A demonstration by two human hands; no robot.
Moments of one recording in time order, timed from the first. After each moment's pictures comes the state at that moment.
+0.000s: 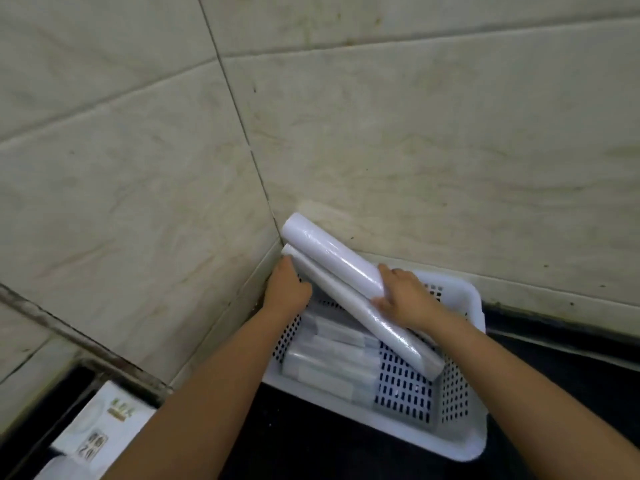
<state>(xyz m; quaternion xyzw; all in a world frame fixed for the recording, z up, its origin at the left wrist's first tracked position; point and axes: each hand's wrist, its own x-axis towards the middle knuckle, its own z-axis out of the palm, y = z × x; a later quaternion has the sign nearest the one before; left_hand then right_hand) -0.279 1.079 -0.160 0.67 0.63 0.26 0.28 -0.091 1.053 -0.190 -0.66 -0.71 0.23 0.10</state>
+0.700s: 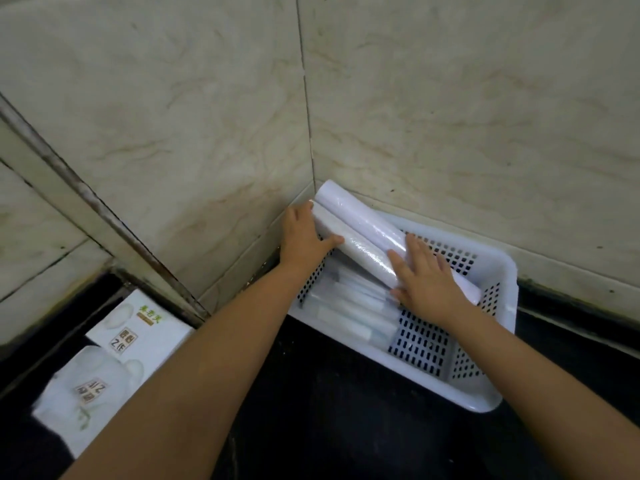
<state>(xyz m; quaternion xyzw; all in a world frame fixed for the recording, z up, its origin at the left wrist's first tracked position) -0.301 1.070 -0.188 0.63 0.67 0.32 0.24 -0.105 1.017 -0.215 -0.60 -0.79 0.09 -0.02</state>
